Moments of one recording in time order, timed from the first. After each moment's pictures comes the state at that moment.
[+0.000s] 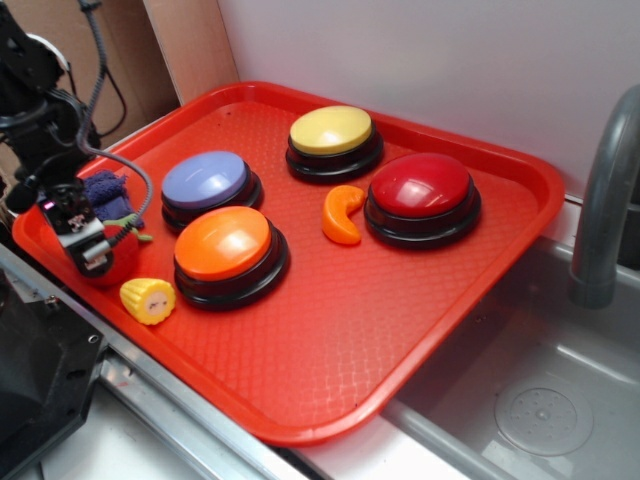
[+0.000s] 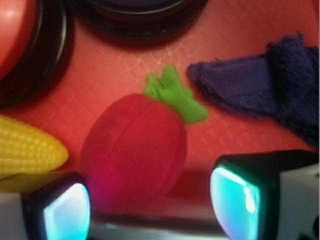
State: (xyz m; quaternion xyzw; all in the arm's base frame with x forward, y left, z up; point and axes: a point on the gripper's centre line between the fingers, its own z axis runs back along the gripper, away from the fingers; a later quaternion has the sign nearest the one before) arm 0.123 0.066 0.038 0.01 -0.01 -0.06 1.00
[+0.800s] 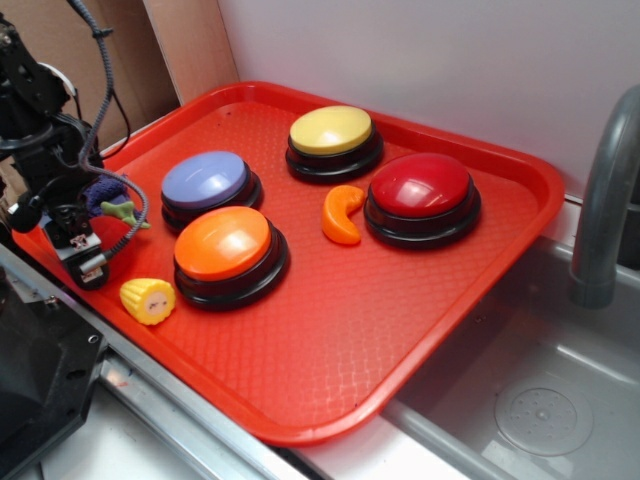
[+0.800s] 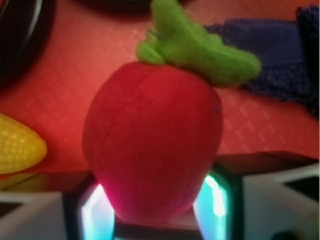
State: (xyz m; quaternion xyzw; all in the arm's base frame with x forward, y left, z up) arm 0.117 0.071 0.024 0.00 0.01 -0.06 1.00
